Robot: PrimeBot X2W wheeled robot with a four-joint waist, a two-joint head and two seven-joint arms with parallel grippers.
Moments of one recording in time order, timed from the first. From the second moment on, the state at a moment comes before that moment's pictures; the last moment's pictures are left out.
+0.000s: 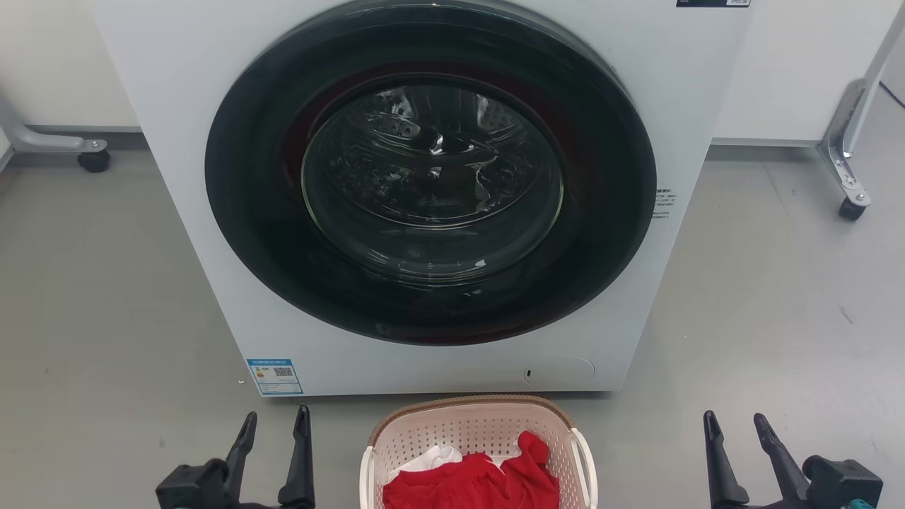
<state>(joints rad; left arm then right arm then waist) -0.10 0.13 -0.26 0.28 -0.54 0.08 -0.21 -0.07 -0.21 0.24 0.27 0.46 -0.08 -0.21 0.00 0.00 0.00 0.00</state>
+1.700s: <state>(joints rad) -0.09 0.11 -0.27 0.33 -0.37 0.11 -0.25 -0.06 -0.21 0.26 0.30 0.32 -0.11 -0.25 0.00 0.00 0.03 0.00</state>
